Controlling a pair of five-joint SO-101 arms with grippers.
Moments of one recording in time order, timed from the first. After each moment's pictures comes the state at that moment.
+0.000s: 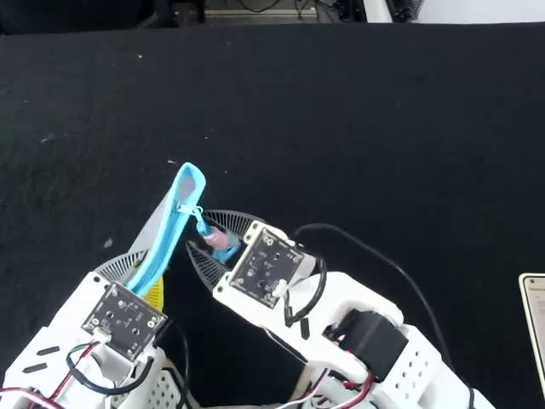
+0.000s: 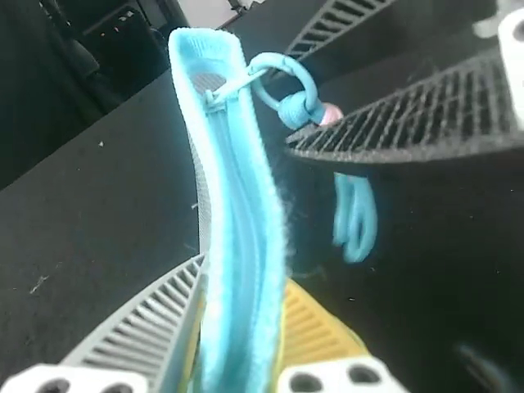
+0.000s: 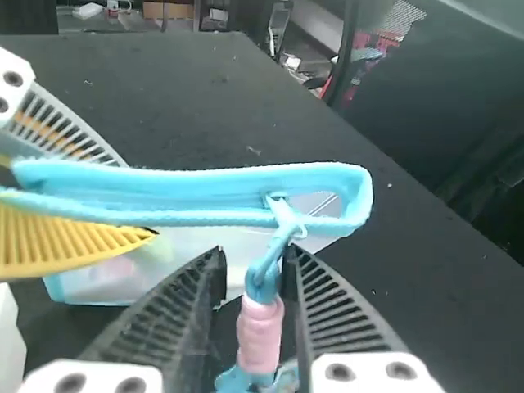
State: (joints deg) left arm 12.1 -104.7 46.5 94.0 -25.9; right arm -50.7 -74.7 56.5 46.1 13.1
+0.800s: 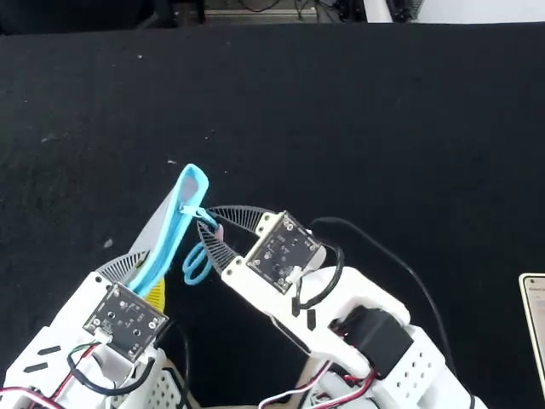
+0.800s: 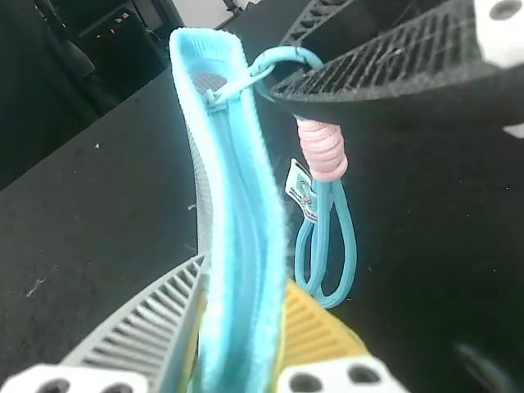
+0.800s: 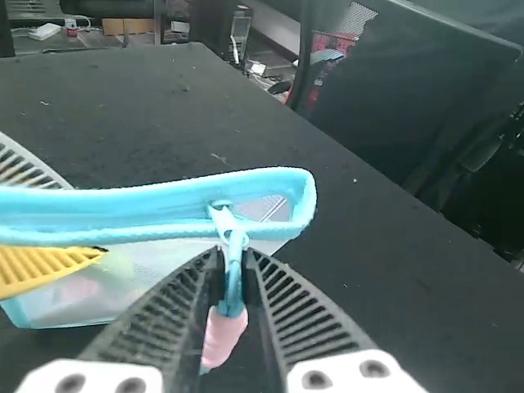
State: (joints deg) left arm 12.7 -104.7 46.8 94.0 -26.0; right arm -45.5 -75.1 56.7 44.5 11.3
